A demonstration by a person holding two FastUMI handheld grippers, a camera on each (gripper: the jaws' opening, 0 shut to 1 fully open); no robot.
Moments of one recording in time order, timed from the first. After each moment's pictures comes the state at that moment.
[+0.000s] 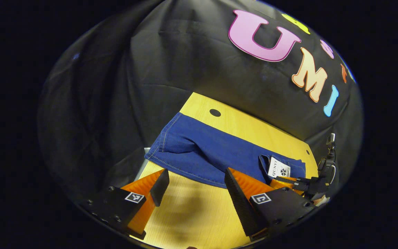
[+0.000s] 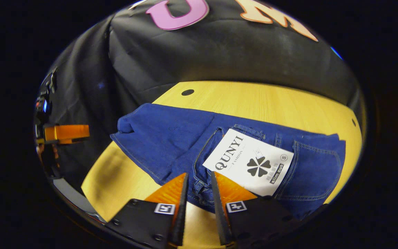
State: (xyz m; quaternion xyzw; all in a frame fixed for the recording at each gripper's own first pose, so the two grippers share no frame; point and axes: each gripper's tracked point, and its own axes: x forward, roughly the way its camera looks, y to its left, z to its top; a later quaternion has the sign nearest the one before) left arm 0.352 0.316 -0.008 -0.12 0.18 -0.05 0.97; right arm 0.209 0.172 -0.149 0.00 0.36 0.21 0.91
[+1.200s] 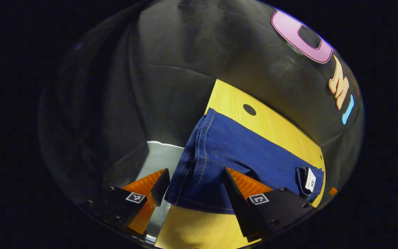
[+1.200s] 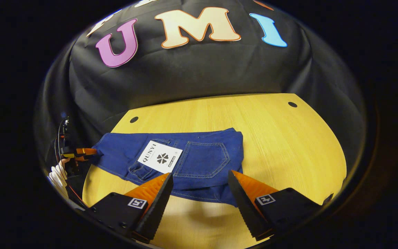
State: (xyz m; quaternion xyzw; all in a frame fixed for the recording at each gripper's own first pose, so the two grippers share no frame) left arm 0.481 0.389 -0.069 -0.14 0.25 -0.05 0.96; right arm 0.156 -0.025 -0.052 0.03 0.31 0.01 0.95
